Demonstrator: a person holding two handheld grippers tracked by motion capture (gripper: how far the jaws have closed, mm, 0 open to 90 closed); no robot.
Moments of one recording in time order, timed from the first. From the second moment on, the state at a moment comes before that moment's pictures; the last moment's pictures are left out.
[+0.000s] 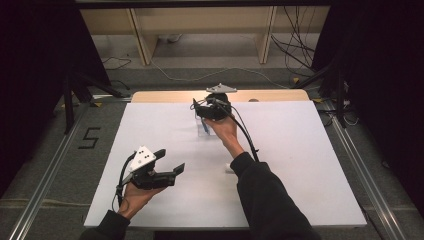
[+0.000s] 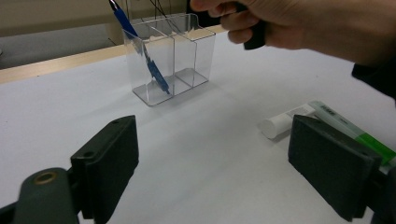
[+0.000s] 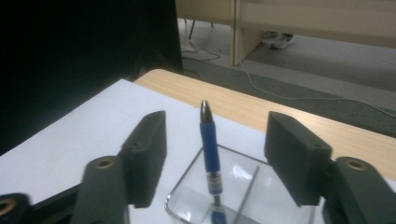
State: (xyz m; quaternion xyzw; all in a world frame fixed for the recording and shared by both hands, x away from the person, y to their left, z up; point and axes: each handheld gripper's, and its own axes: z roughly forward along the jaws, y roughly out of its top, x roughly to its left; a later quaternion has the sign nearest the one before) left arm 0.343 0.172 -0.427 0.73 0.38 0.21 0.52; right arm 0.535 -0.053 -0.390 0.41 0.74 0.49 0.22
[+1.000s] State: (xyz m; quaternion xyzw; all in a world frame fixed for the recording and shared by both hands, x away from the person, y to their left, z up) left arm 0.344 0.171 -0.428 0.74 0.38 0.21 0.52; right arm 0.481 -0.118 -0.367 0.33 0.80 0.48 0.18
